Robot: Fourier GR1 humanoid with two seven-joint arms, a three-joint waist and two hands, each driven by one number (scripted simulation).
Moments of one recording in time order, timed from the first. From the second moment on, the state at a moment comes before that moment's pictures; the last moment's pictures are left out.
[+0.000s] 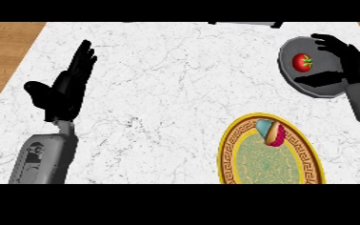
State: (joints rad) left arm -0.30 0.16 0.06 -1.47 -0.01 0.05 0.09; right arm -0.86 -0.51 -0.55 -0.25 0.74 -0.05 -0.48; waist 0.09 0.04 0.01
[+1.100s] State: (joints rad) left arm -0.22 0.19 0.11 -1.50 0.01 0.05 0.10; right arm -0.60 -0.75 -0.74 -0.26 0.44 0.46 -0.77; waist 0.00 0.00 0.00
